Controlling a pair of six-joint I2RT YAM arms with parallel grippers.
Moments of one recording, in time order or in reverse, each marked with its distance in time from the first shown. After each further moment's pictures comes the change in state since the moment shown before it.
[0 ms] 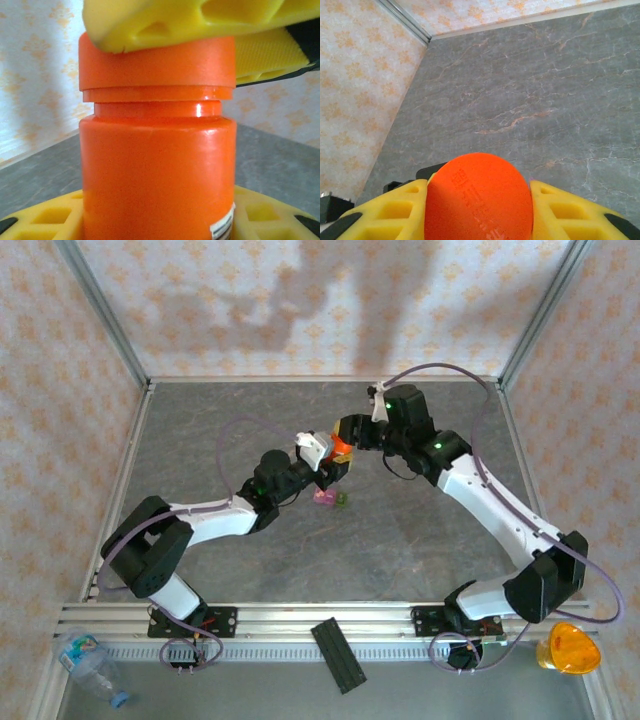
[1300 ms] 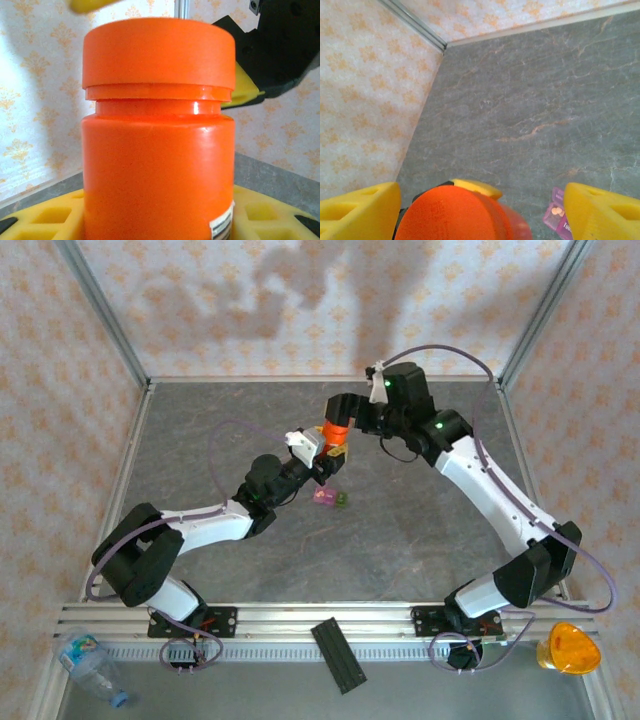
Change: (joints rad) left arm -0.013 -0.057 -0.031 0.115 -0.087 -0.027; right arm -0.036 0.084 0.226 -0.122 -0.067 0.040
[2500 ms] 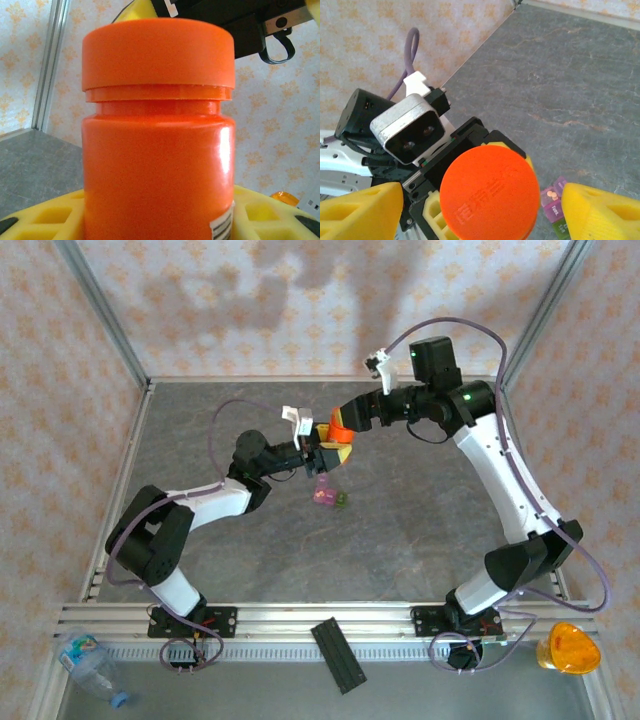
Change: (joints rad) left arm 0.178 0.121 0.137 0.139 0.719 -0.497; right arm -0.130 0.087 0.272 -0.354 -0.452 -0.523
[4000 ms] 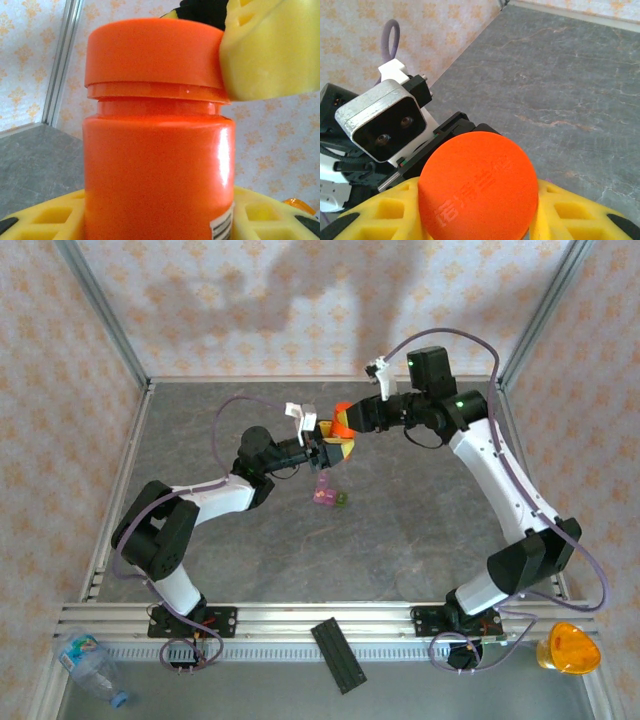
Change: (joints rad) left arm -0.003 0.037 0.039 -0.035 -0.051 0.000; right arm -0.003 -0.045 -0.175 0.172 0.048 0.025
